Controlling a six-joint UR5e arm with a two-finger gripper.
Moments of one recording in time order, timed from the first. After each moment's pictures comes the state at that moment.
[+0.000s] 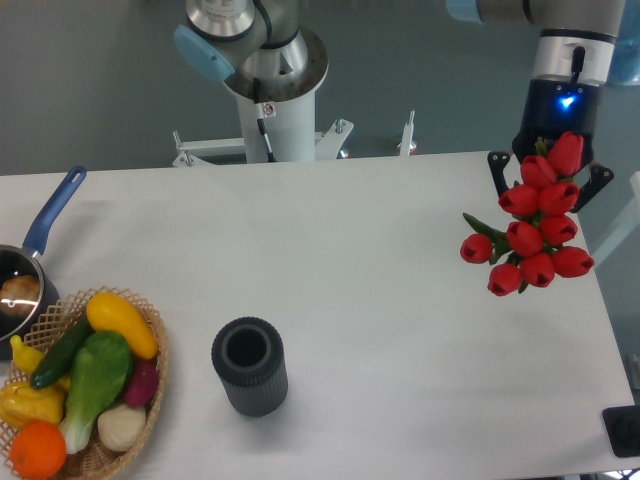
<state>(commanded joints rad) 2.92 -1.77 -1.57 -0.91 0.85 1.09</state>
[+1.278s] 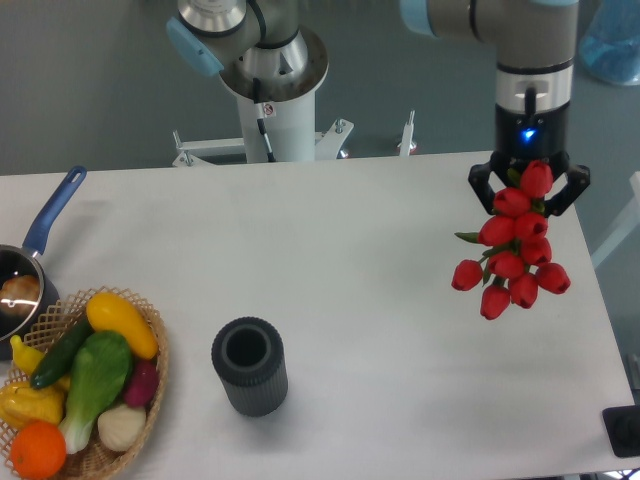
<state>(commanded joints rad) 2.73 -1.77 -1.59 -0.91 1.49 1.00</state>
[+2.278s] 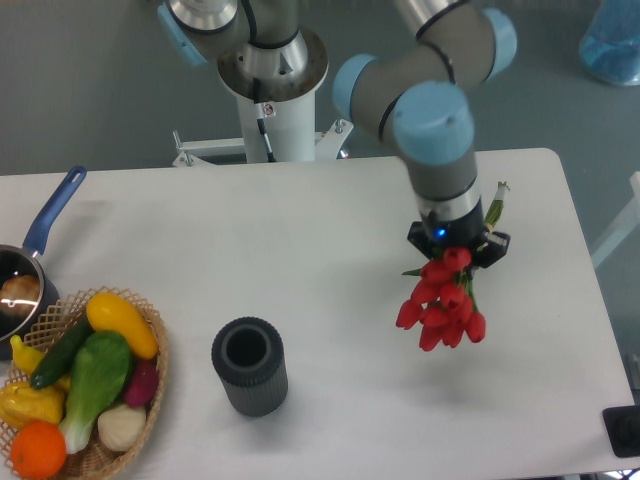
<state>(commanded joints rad) 2.52 -1.97 -1.64 -0.91 1.86 0.98</state>
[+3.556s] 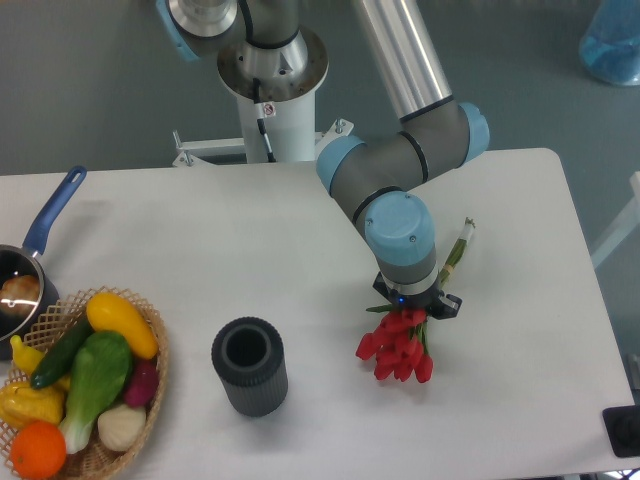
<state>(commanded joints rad) 2.50 -2.08 -1.64 -0.91 1.80 0.99</state>
